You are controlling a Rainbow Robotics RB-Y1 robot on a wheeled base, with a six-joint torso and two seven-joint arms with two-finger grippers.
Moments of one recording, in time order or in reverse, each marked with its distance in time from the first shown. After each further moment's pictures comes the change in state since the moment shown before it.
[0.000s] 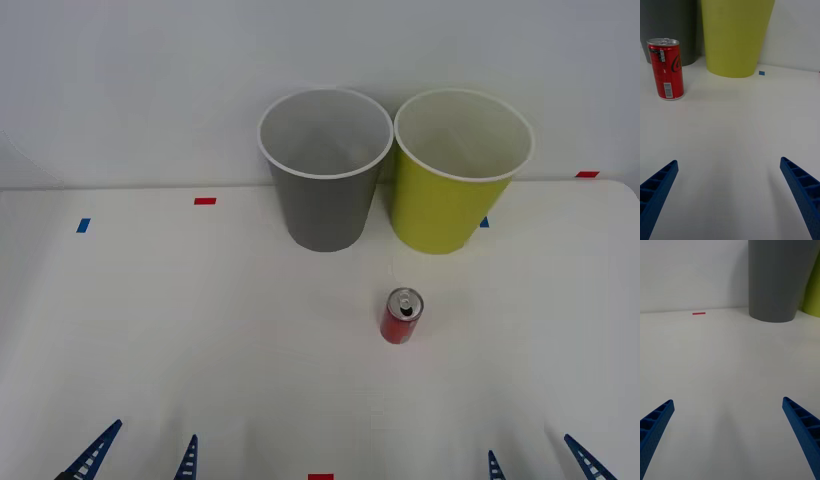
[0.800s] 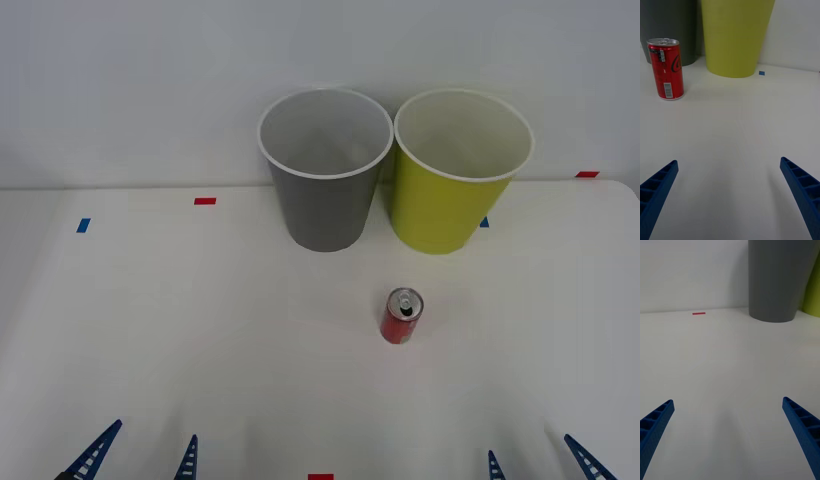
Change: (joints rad) right arm 0.000 0.000 0.000 0.000 0.000 0.000 0.000; left arm 0.000 0.000 0.000 0.000 0.000 0.000 0.000
